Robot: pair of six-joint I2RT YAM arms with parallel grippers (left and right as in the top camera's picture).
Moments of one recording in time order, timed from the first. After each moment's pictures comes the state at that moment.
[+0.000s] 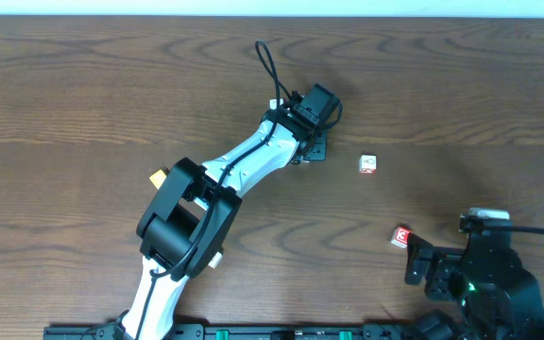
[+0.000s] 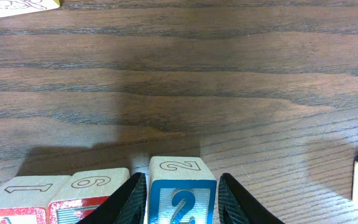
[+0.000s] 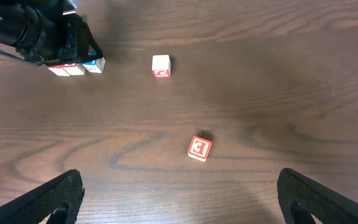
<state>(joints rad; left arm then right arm) -0.68 2.17 1.60 -0.60 -0.02 -0.57 0.51 0.53 1.00 -1.30 0.33 0.50</state>
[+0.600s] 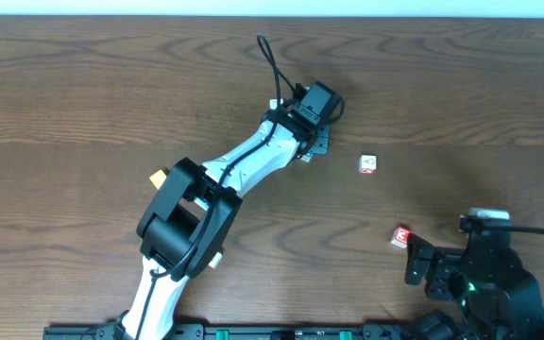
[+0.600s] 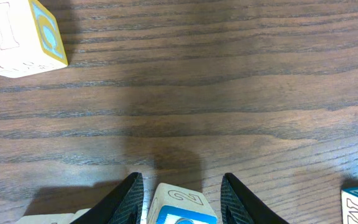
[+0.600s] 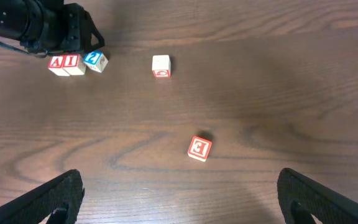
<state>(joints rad) -0.68 2.17 1.60 -0.51 -0.07 -0.53 0.51 0.53 1.00 -1.30 0.33 0.50</state>
